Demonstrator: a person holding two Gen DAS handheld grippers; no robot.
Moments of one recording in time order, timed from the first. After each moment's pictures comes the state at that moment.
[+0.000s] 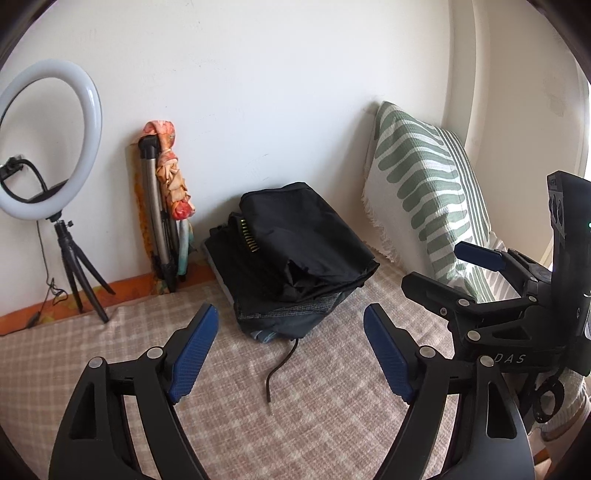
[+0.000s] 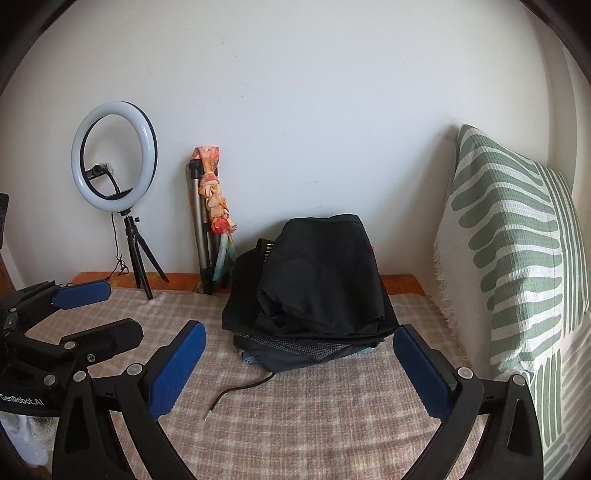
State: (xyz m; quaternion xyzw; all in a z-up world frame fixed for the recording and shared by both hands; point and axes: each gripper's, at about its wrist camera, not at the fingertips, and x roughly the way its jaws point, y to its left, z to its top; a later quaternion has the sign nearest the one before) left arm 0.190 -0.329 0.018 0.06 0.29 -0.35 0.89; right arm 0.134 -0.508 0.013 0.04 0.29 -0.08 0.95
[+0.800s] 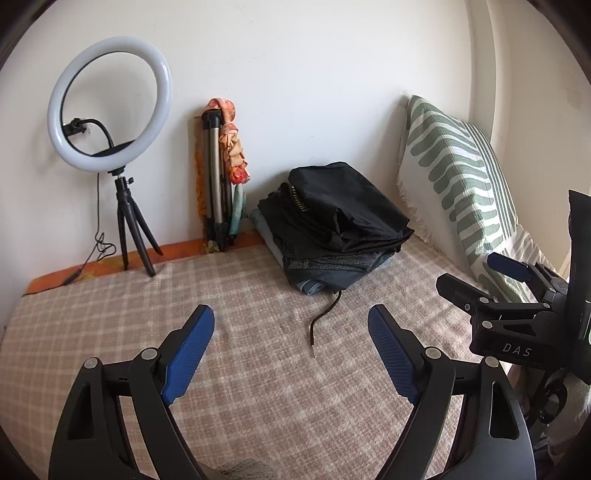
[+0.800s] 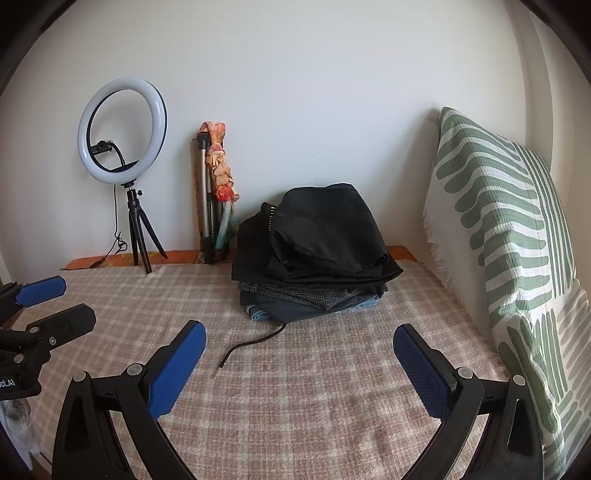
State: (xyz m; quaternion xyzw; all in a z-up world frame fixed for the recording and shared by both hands) left arm 0.149 -0.269 -0.027 0.06 0.28 -0.29 0.91; right arm 0.089 -0.466 -0.040 0.05 0.29 -0.12 0.95
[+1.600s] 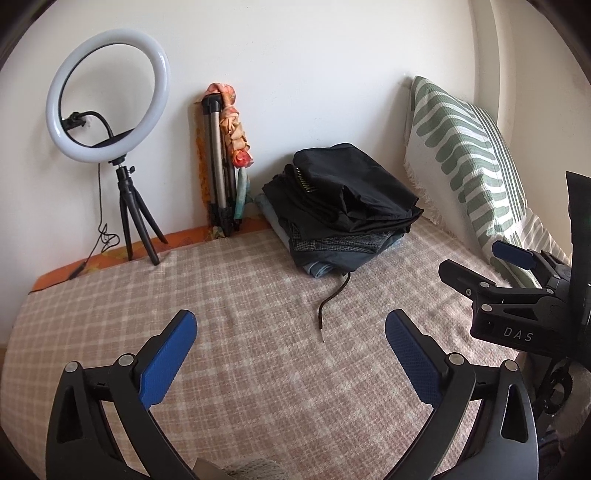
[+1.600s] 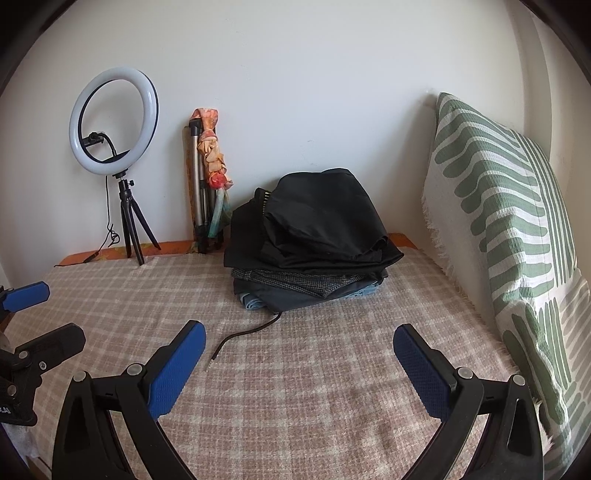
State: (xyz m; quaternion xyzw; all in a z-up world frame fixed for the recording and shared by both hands) left arm 0.146 -0.275 -0.043 0.09 0.29 -0.27 0.91; right arm 0.096 -0.469 -0.057 0.05 0.30 -0.13 0.94
